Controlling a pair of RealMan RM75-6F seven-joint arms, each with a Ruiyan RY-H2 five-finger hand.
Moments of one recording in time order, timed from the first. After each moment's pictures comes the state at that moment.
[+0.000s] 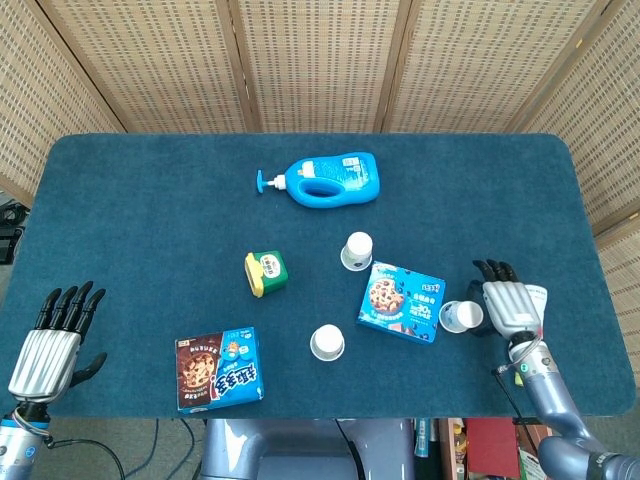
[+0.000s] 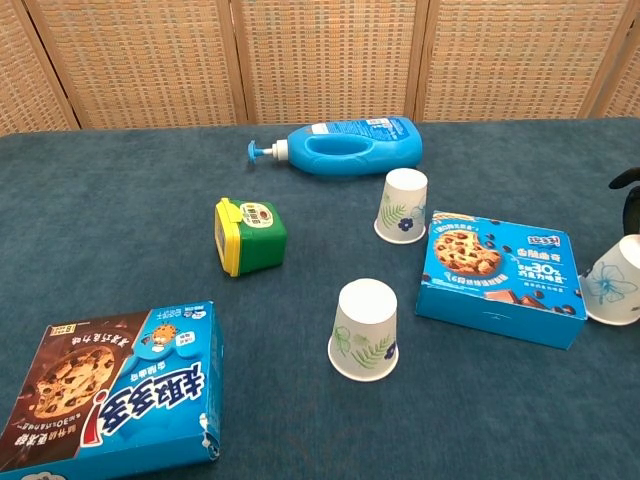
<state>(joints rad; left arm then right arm) -0.09 -1.19 0.01 -1.73 1.57 1.48 0.35 0.46 -1.26 0.13 -1.60 -1.07 1.02 -0.28</state>
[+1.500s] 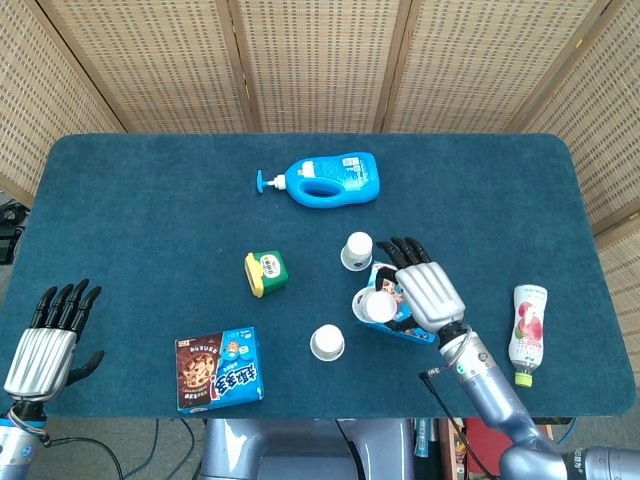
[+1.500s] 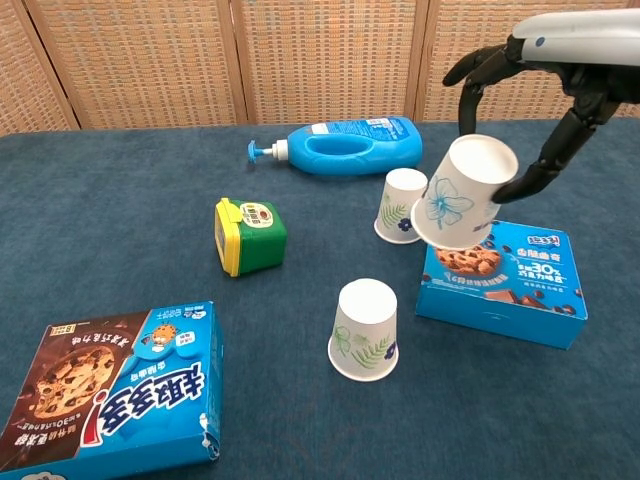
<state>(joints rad) -0.09 -1.18 0.00 -1.72 1.57 1.49 0.33 0.66 -1.20 0.24 -2.10 -0.98 1.11 -0.50</state>
